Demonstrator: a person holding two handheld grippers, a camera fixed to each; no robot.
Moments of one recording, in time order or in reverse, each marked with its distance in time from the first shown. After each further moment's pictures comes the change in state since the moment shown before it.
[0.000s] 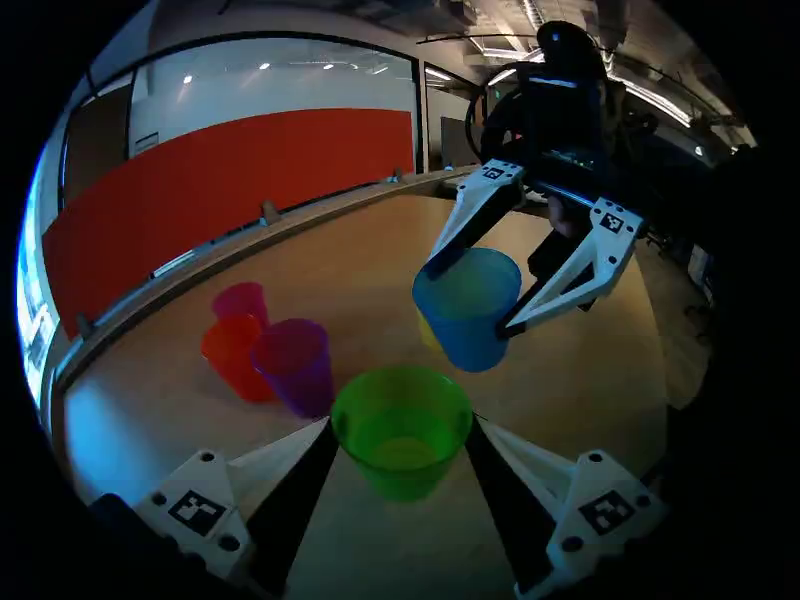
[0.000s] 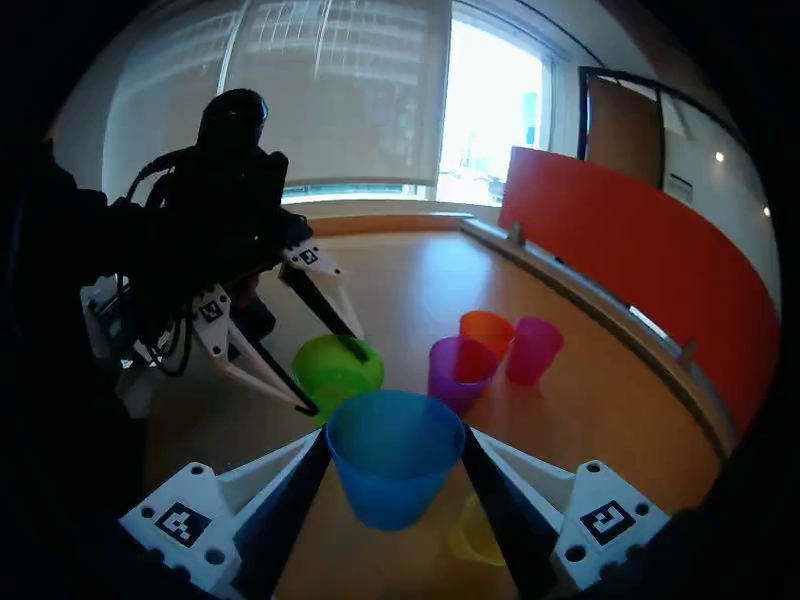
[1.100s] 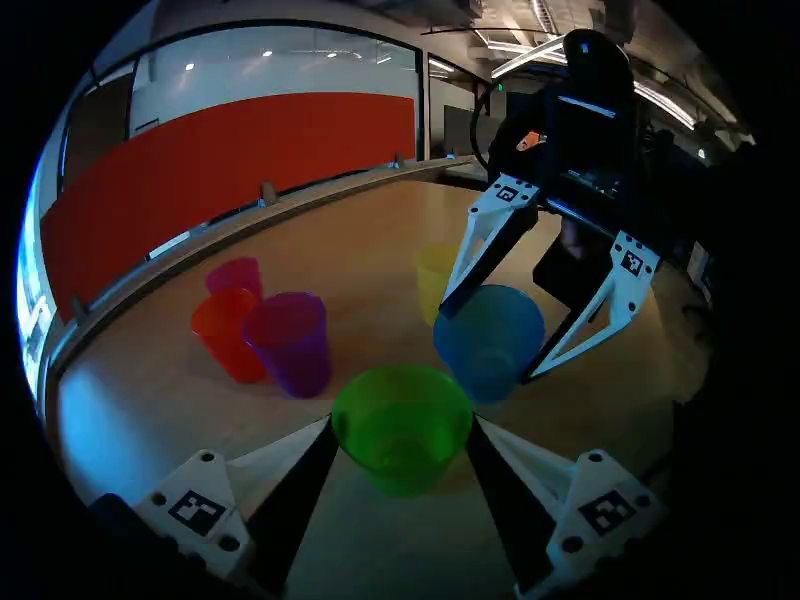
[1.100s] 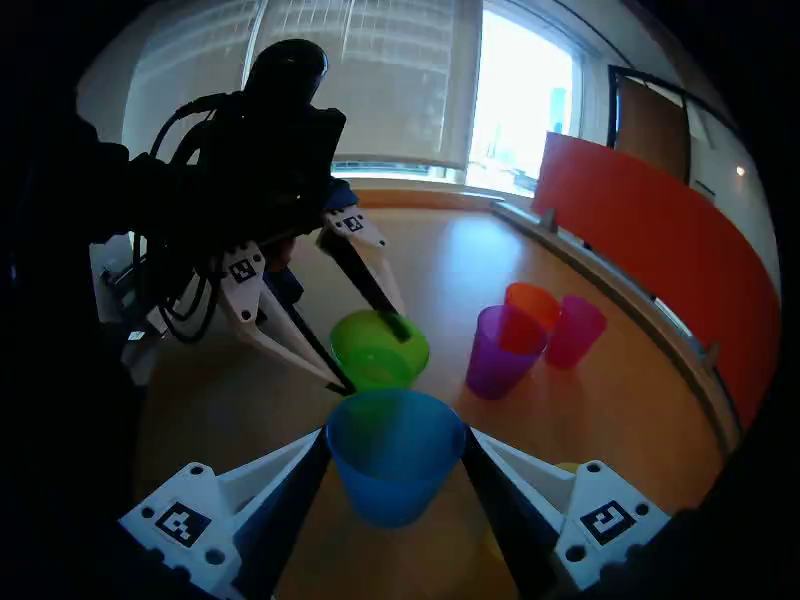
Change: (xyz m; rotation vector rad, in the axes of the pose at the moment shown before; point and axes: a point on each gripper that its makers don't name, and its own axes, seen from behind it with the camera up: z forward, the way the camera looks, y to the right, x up) left arm -0.021 -0.005 0.008 -0.010 -0.033 -0.025; right arm -0.038 -0.025 0.027 0.065 -0.053 -0.062
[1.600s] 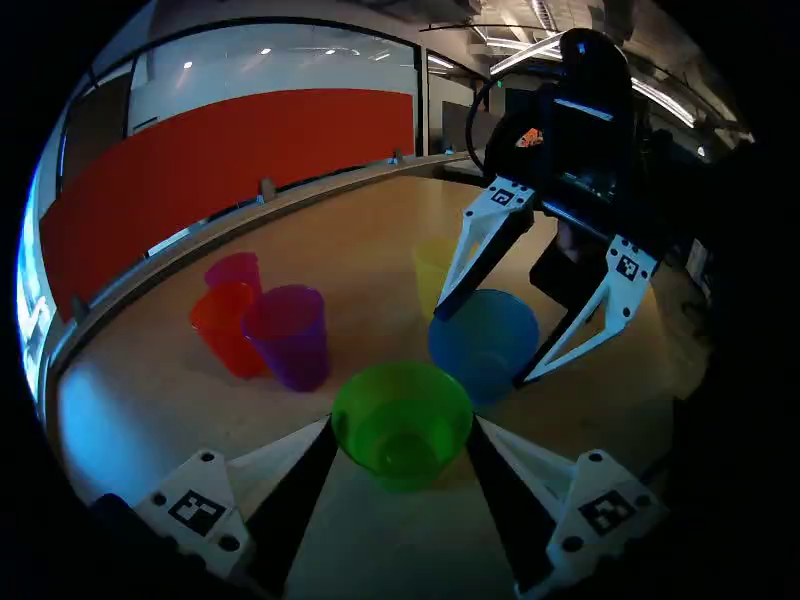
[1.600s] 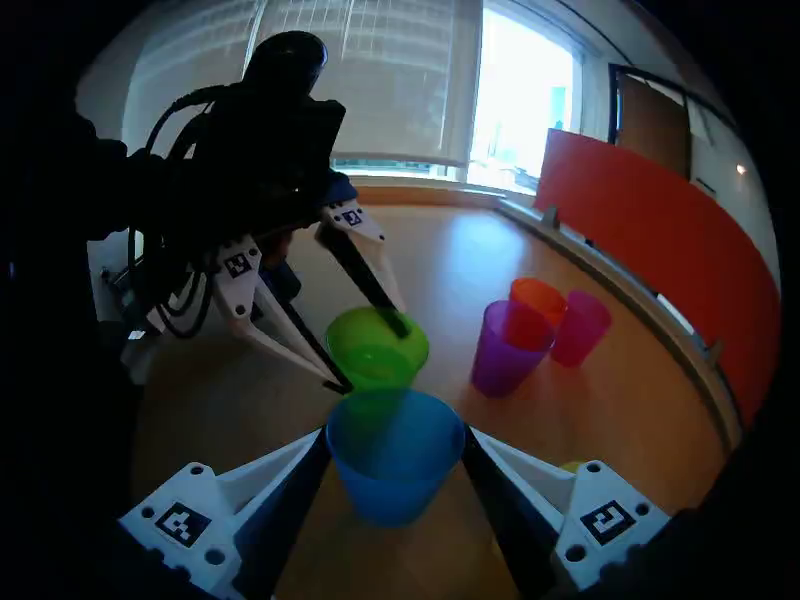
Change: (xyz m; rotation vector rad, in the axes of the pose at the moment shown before) left arm -0.006 0.001 -0.002 -0.002 -0.016 0.005; right arm -0.004 -0.004 0.008 0.006 -0.003 0.006
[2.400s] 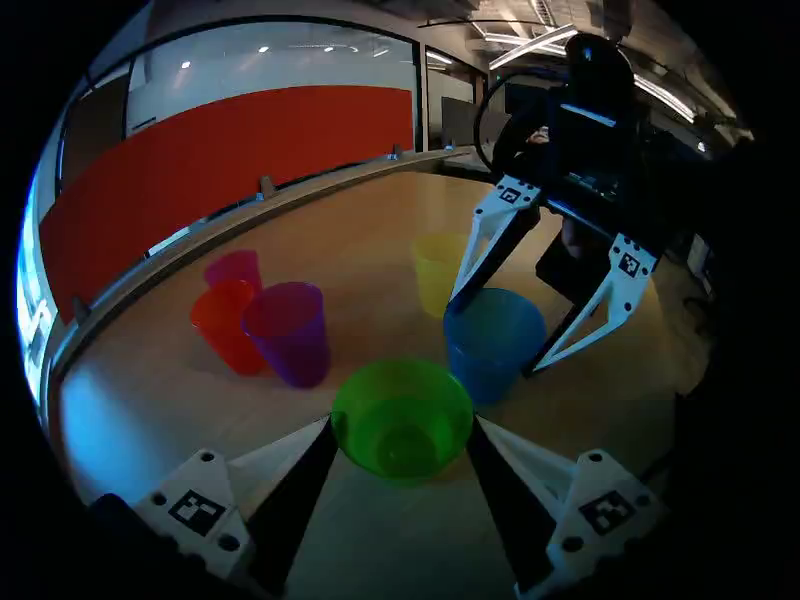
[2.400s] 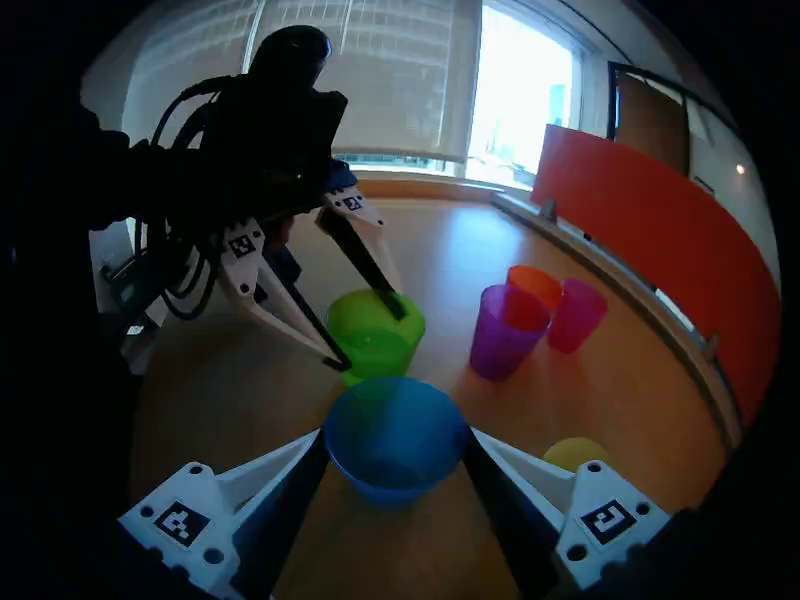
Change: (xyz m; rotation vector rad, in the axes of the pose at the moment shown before) left arm -0.003 0.001 -0.001 0.006 -0.016 0.010; right arm -0.015 0.000 -0.010 -0.015 -0.018 -0.004
